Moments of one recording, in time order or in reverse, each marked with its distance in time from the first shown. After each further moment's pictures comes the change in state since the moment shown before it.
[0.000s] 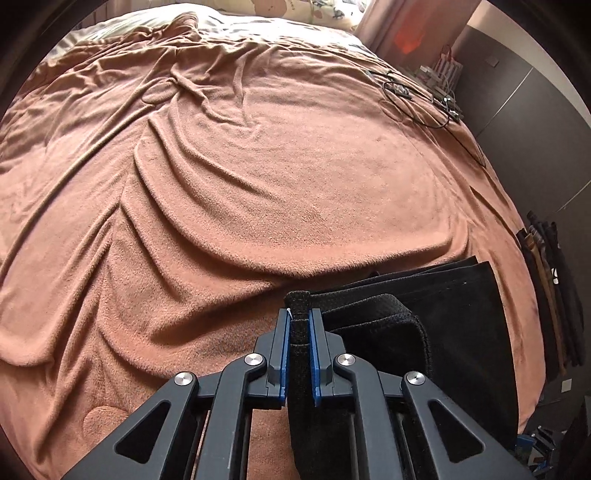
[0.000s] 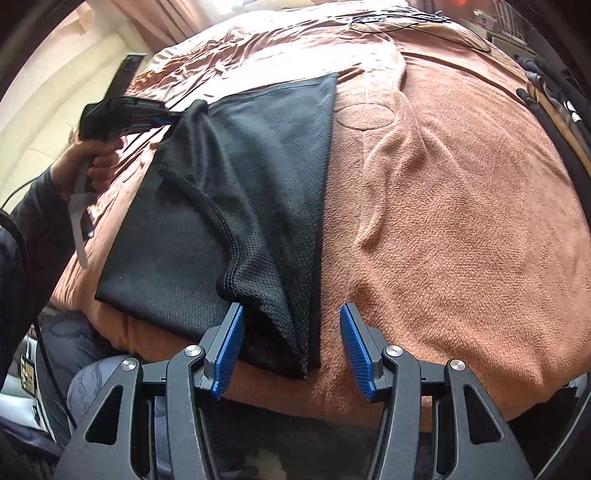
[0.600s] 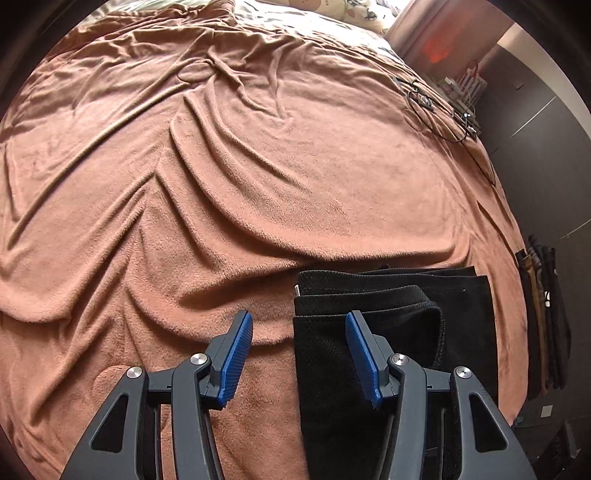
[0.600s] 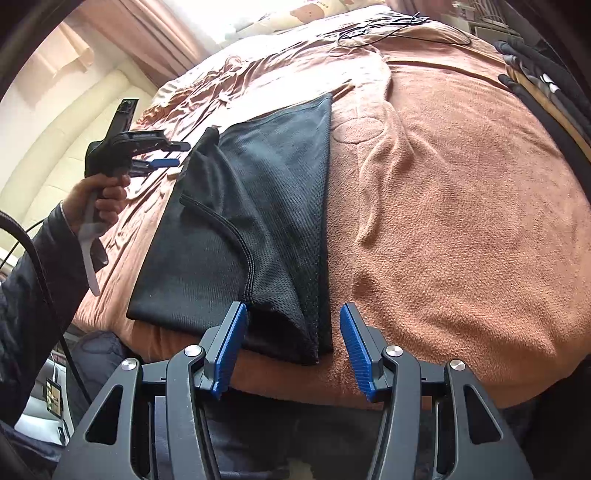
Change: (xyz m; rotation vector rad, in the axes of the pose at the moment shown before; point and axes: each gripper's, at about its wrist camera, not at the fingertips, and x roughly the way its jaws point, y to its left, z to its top) left arm -0.014 0.010 -0.005 -0.109 0.040 0.006; right arm -0.026 -0.014 -0.021 0.079 -0.084 0.100
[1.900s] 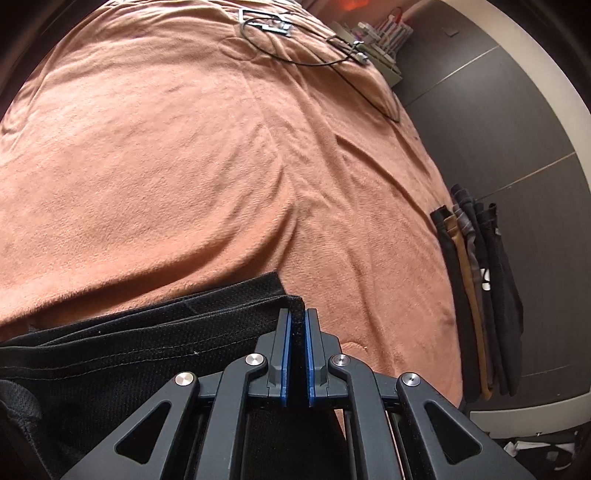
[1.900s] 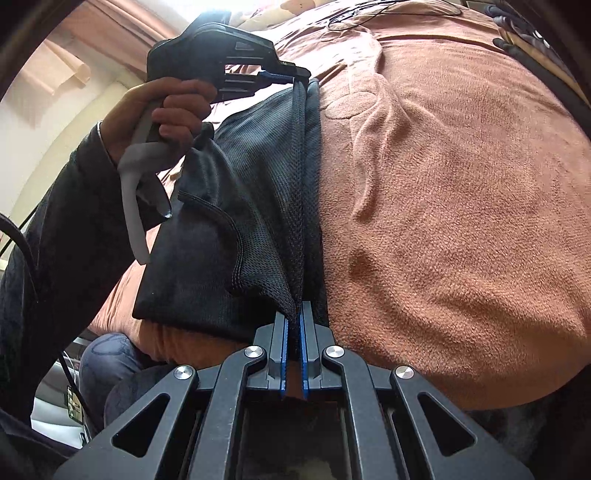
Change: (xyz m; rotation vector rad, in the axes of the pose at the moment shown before) left arm 0.091 -0.204 0.024 0.124 0.169 -0.268; right arm 0.013 -0.022 -0.009 0.083 0.023 0.089
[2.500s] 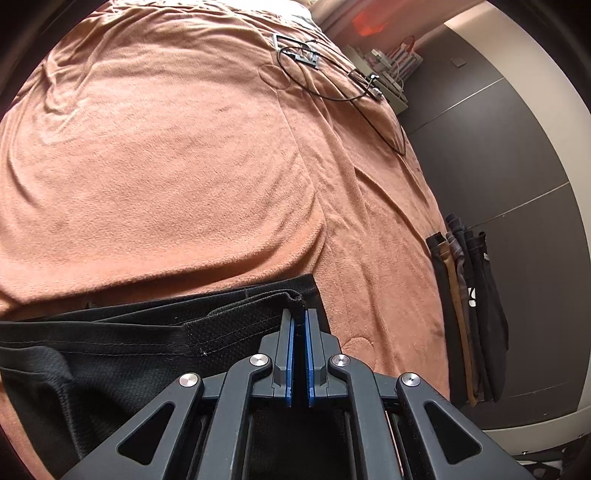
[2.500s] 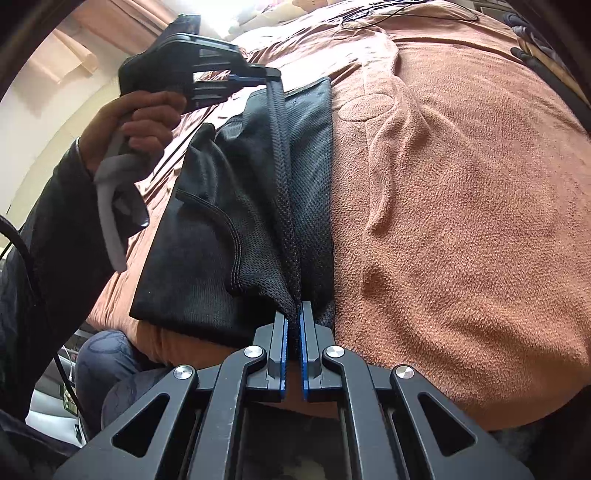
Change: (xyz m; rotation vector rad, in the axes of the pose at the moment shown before) left arm -0.041 0.030 -0.011 -0.063 -0.080 -0.042; right arm 0.012 0.005 0.008 -0.048 0.009 0.008
